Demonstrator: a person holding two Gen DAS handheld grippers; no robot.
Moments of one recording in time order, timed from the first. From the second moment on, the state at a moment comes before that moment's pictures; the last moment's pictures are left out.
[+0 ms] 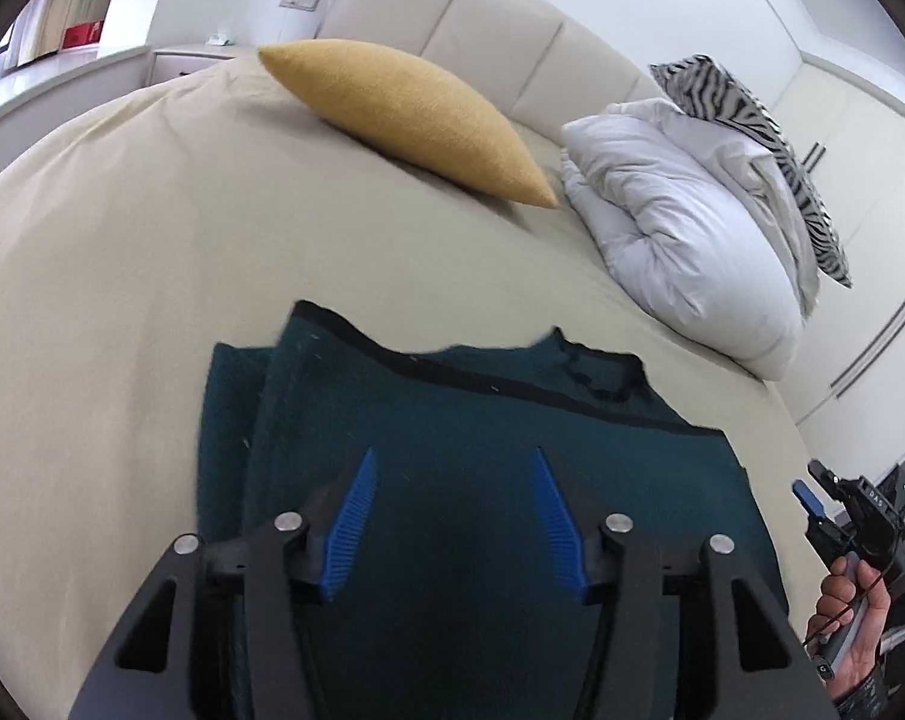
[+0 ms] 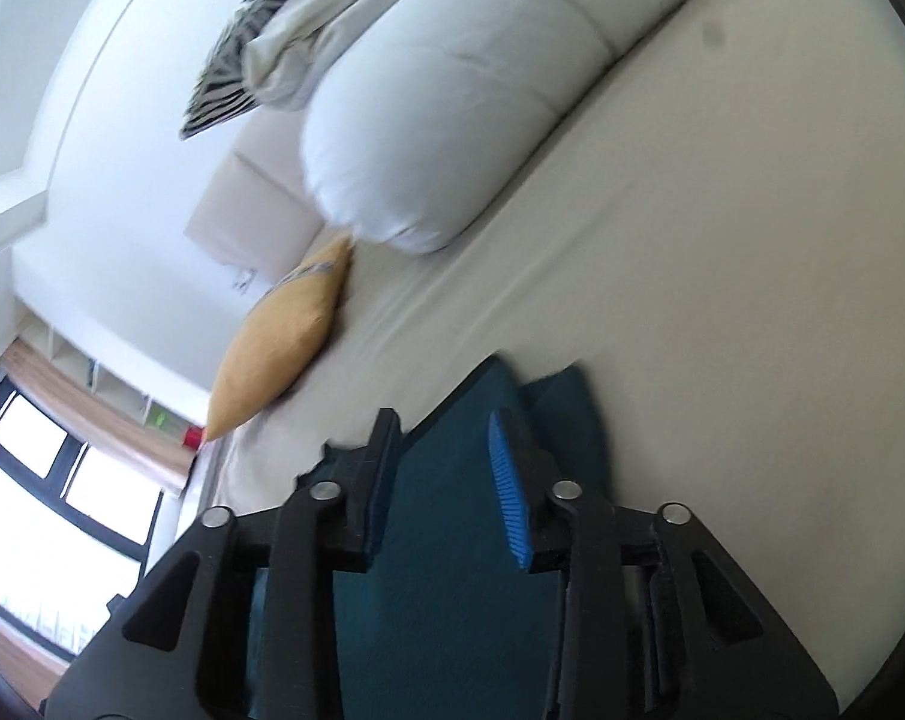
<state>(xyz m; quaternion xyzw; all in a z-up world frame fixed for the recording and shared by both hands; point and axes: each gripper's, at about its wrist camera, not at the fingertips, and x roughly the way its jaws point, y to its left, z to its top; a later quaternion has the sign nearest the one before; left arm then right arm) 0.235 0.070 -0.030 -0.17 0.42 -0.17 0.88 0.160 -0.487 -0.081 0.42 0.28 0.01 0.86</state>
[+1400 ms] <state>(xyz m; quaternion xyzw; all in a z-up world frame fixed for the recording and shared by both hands) 0.183 0.084 -0.050 -0.18 0.45 -0.17 0.86 0.161 -0.290 -0.095 0.37 0.41 0.19 0.81</state>
